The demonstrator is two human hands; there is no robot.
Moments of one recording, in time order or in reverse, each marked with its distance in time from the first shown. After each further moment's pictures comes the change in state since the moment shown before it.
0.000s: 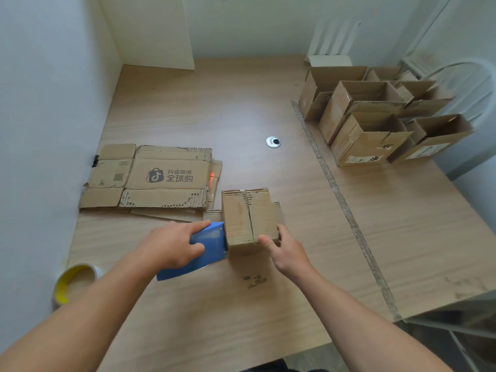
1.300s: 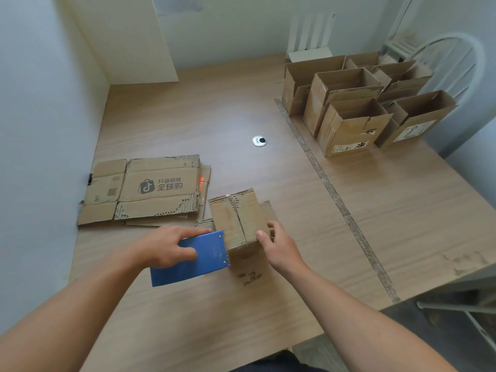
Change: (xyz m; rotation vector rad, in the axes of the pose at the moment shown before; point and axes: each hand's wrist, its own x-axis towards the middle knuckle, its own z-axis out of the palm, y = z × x) left_hand -0.009 0.017 -0.025 -0.191 -0.211 0.168; right_hand -0.008 0.009 -0.005 0.124 0.074 0.008
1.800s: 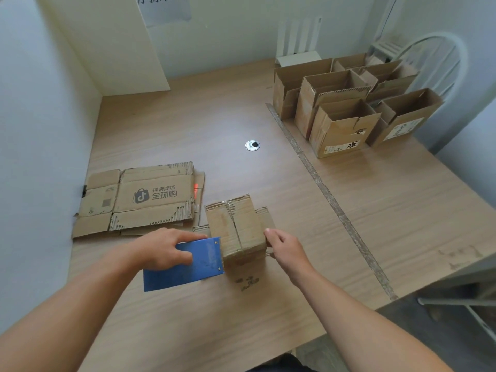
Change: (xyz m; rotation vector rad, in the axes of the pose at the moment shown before) left_hand 0.005 0.007 -0.013 0.091 -0.074 -0.065; right_hand 0.003 0.015 -0.013 0.212 0.028 0.078
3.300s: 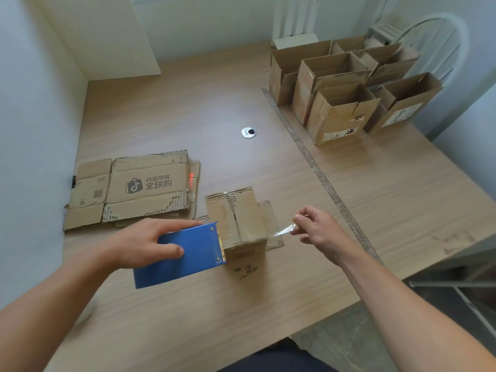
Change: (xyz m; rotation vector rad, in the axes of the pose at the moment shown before) left_hand -0.030 -0.011 -0.008 -0.204 0.087 0.281; right_hand -0.019 -0.029 -0.075 0.049 -0.061 0.033
